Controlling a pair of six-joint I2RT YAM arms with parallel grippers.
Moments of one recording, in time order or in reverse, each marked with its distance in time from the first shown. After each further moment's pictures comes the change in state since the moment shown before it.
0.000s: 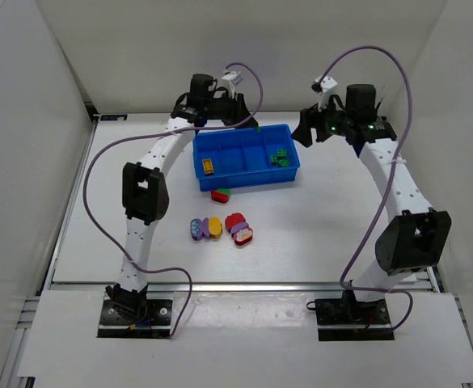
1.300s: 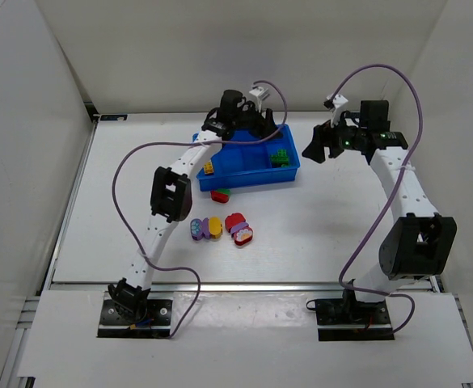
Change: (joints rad) left arm -0.130 0.383 0.339 0.113 -0.095 0.035; right arm -0.133 -0.085 -0.141 -0.085 -0.135 -0.079
